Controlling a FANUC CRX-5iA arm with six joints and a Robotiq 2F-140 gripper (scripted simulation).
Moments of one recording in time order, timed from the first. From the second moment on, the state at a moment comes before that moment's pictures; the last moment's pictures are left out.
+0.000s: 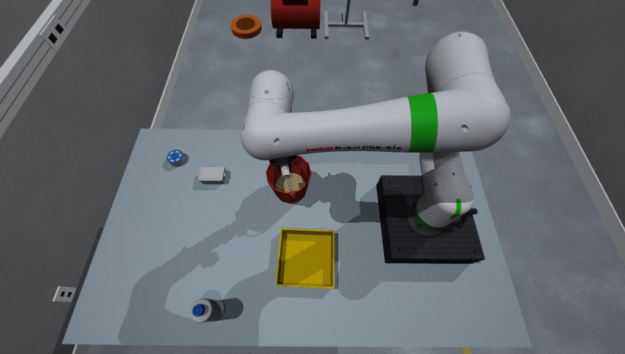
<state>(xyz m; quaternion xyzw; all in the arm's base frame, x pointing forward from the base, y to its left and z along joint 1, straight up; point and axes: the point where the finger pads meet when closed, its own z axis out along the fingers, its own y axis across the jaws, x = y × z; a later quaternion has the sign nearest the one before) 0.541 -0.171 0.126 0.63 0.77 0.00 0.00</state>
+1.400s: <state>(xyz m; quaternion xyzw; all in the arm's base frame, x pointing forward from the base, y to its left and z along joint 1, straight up) 0.541 -0.171 0.168 0.63 0.77 0.00 0.00</state>
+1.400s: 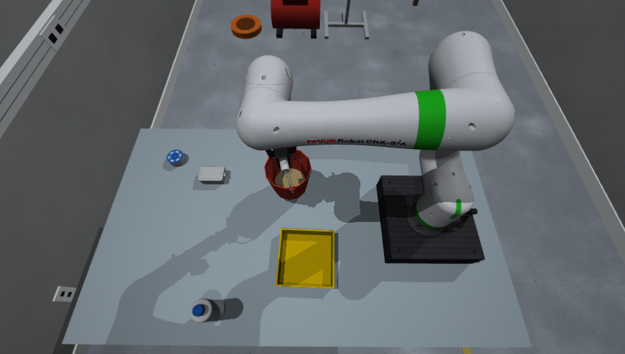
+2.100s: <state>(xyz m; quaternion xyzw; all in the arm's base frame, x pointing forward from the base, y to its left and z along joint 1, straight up) 0.541 -0.171 0.200 0.63 0.77 0.00 0.00</state>
